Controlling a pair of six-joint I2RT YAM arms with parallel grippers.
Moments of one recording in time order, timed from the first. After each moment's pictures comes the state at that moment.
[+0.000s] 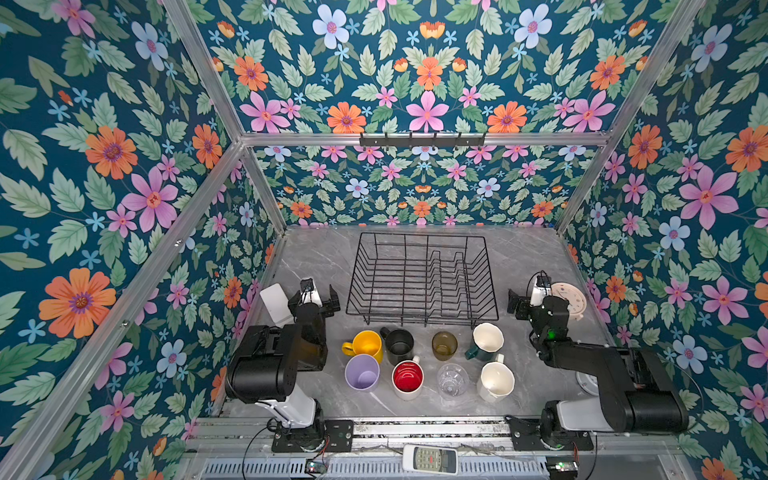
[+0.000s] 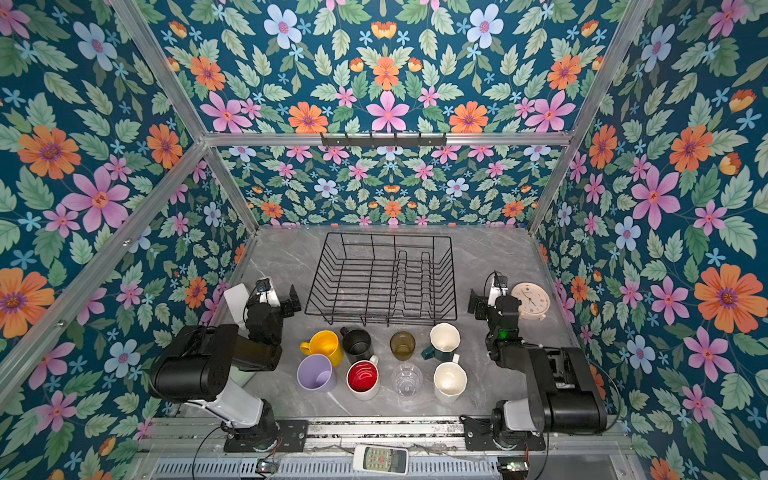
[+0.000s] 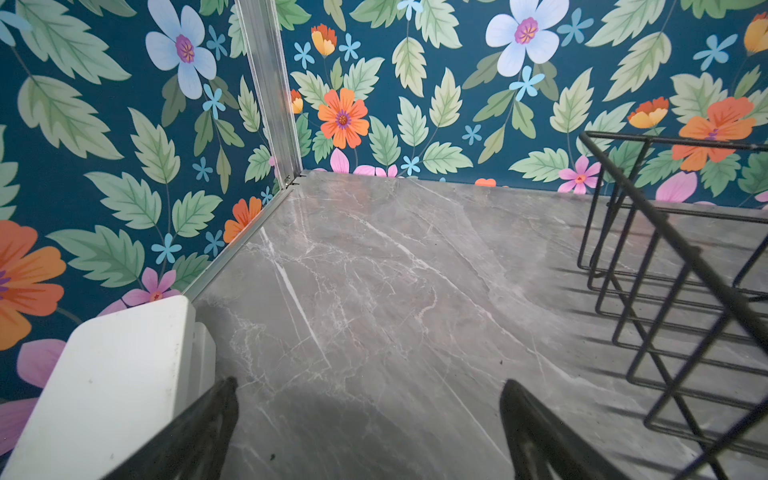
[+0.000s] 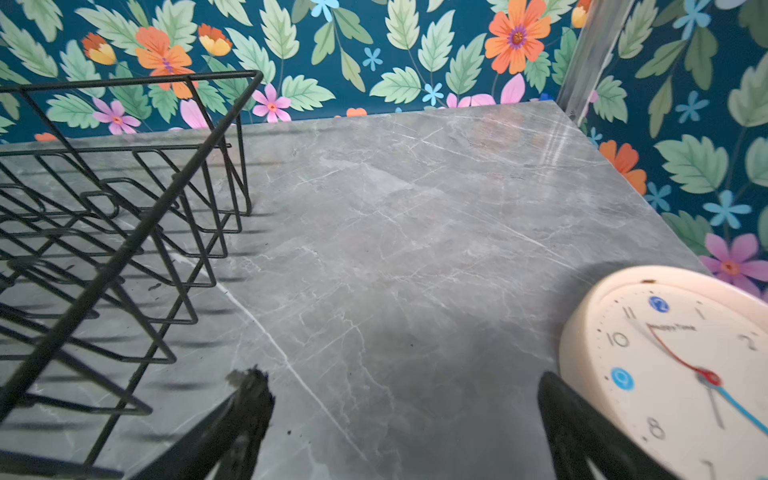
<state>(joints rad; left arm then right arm) -0.03 1.53 0.29 1.09 -0.23 -0.02 -0.01 1.29 0.36 0.60 0.05 0.09</state>
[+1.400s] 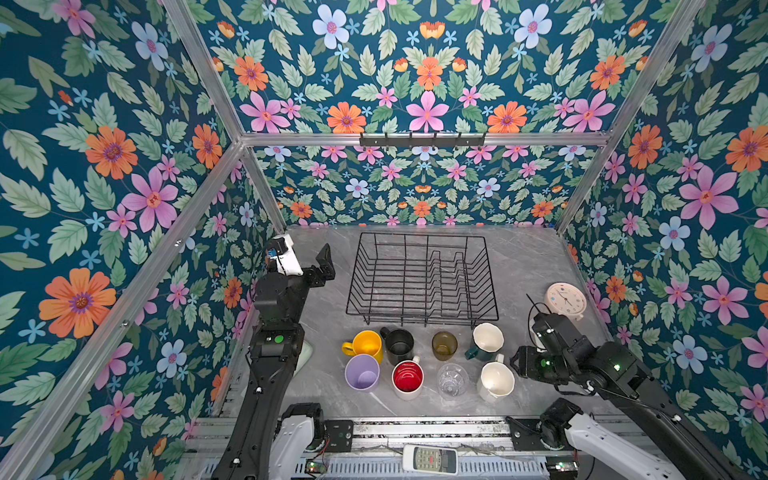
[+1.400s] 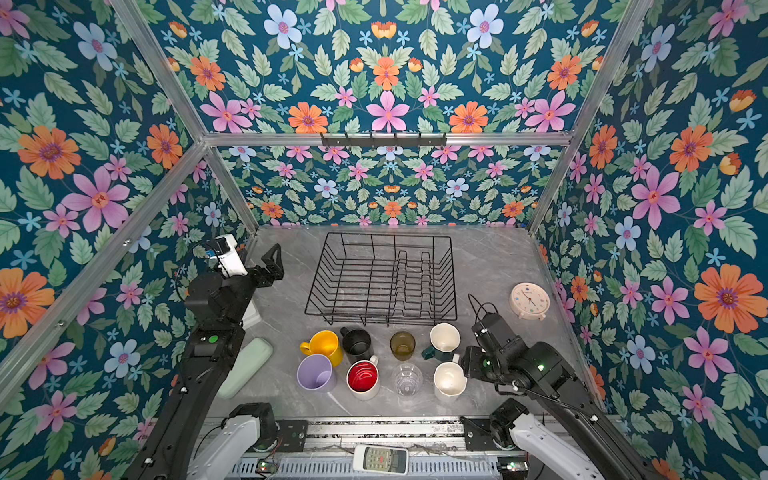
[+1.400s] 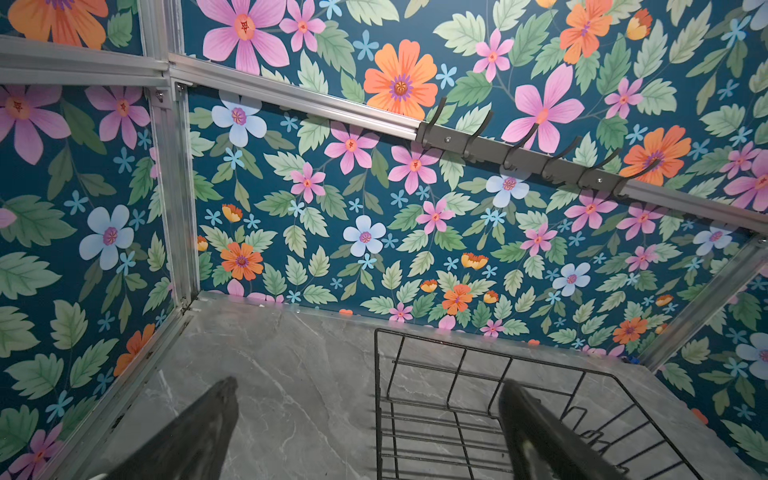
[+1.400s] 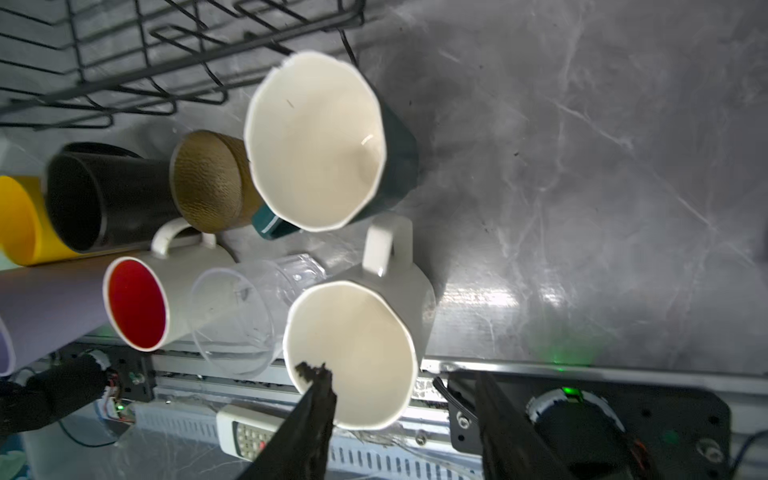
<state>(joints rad) -0.03 0.84 0.75 0.12 0.08 -0.24 0.65 0.73 0.88 -1.33 0.01 0.80</state>
